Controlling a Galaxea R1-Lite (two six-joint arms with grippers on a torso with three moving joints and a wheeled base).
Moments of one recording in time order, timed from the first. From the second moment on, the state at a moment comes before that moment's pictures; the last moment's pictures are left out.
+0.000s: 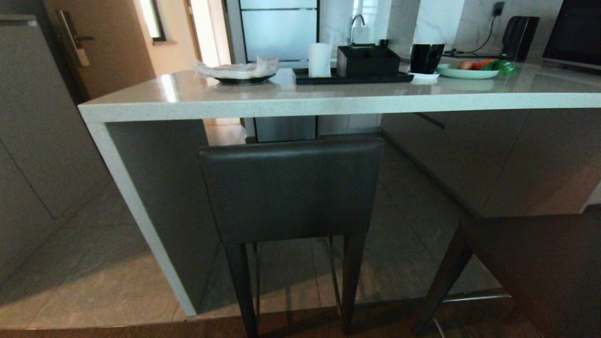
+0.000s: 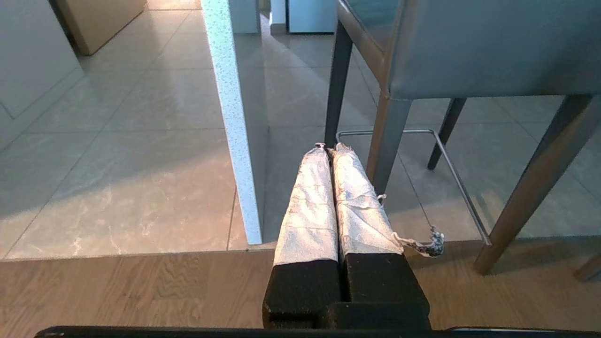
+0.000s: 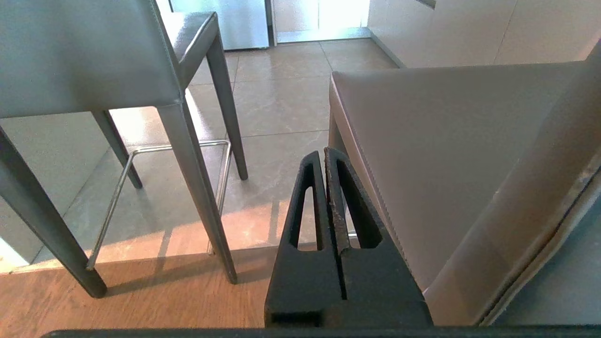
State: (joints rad) left arm 0.00 0.00 0.00 -0.01 0.00 -0.01; right arm 0.00 0.00 0.00 -0.01 0.00 0.00
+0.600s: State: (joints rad) left arm 0.00 0.00 0.00 -0.01 0.00 -0.01; right arm 0.00 0.00 0.00 -0.01 0.00 0.01
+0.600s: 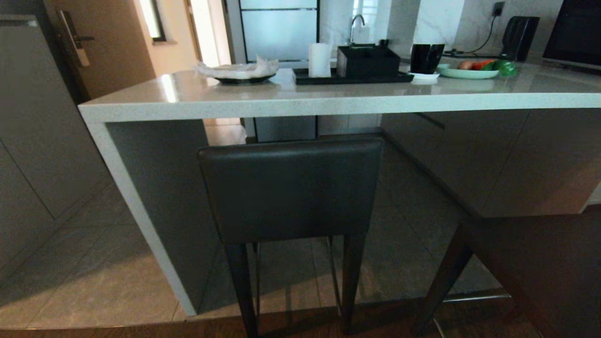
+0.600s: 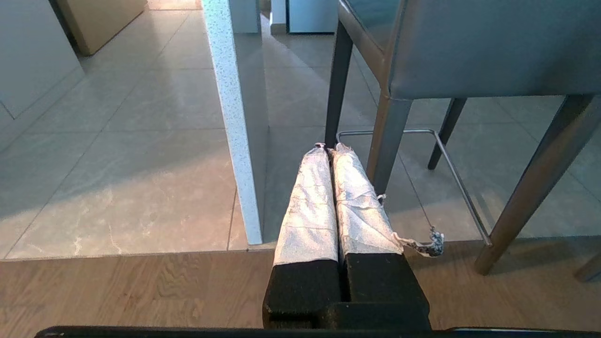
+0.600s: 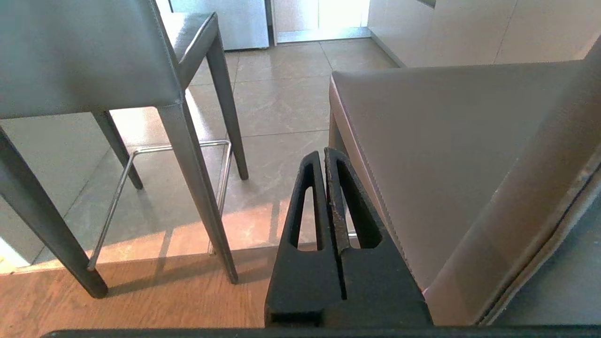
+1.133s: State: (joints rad) left arm 0.00 0.00 0.00 -0.01 0.00 -0.01; right arm 0.00 0.00 0.00 -0.01 0.00 0.01
